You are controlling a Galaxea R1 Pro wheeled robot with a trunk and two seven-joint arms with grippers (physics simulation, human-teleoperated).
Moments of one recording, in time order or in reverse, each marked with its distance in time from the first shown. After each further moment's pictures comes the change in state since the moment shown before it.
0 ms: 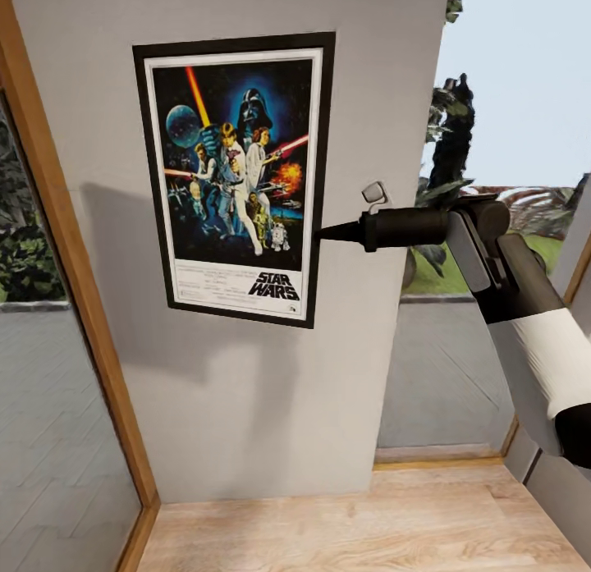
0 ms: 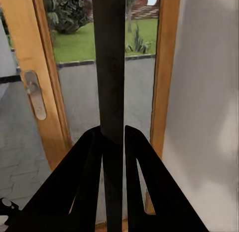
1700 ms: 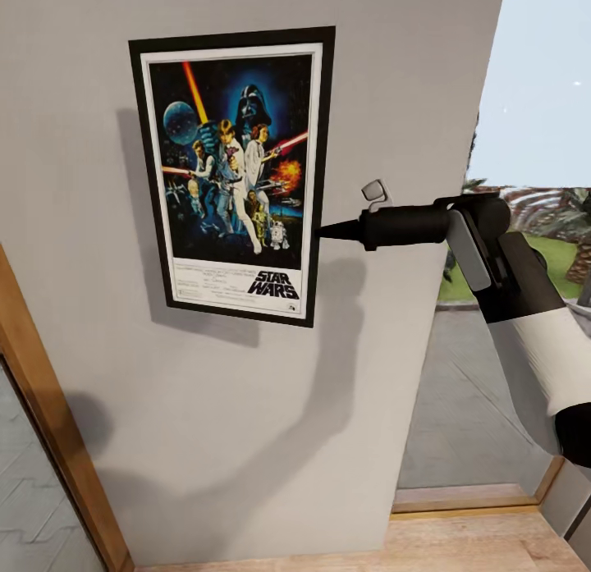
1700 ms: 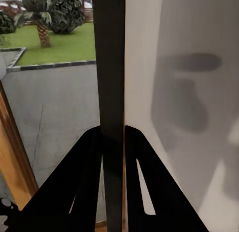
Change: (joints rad) left arm 0.000 0.000 0.000 0.000 0.000 0.001 0.000; right arm -0.004 0.001 0.000 -0.007 0.000 0.000 0.000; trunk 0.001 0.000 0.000
